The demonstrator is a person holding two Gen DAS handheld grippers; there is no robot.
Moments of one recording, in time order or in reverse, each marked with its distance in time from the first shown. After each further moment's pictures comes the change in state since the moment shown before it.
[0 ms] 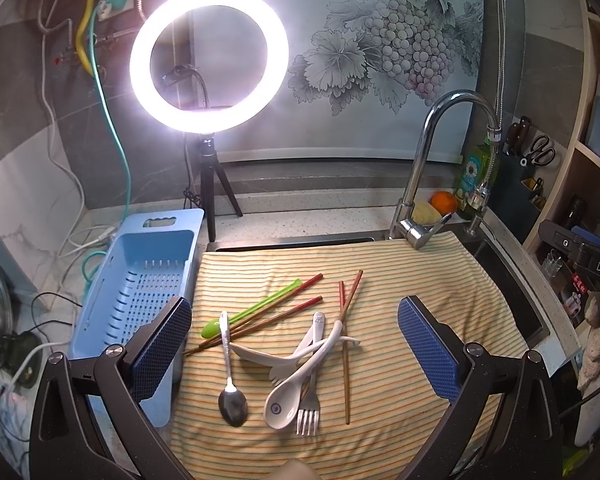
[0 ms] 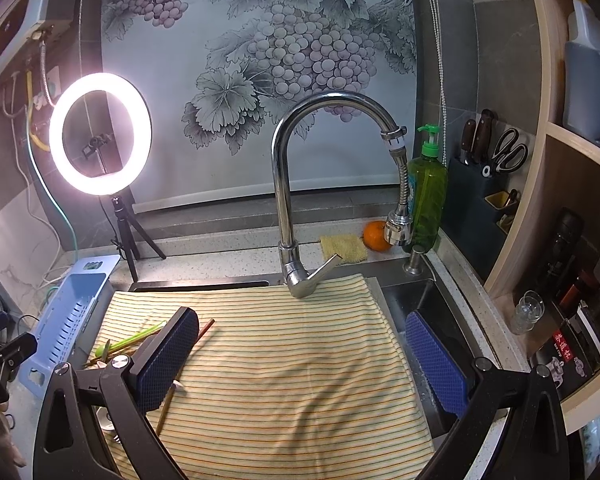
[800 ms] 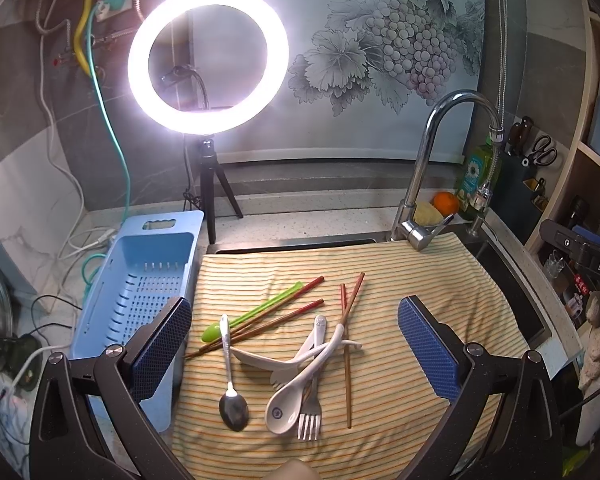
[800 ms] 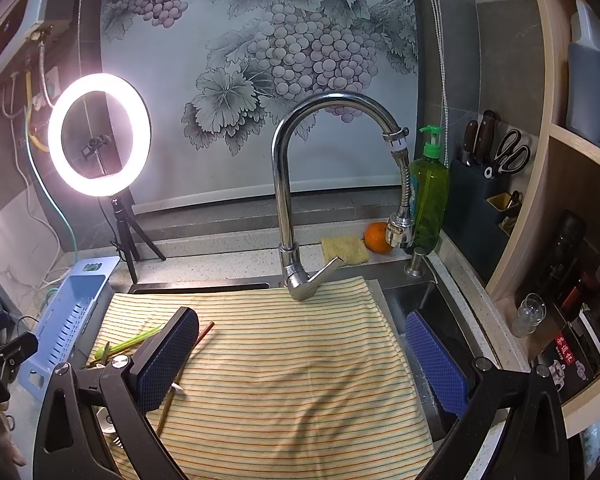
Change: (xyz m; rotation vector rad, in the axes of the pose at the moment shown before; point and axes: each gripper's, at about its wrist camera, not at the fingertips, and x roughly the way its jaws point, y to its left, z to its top) left arm 0.002 0.002 0.001 0.002 0.000 0.002; right arm 0.003 0.001 0.002 -0.002 -0.002 0.001
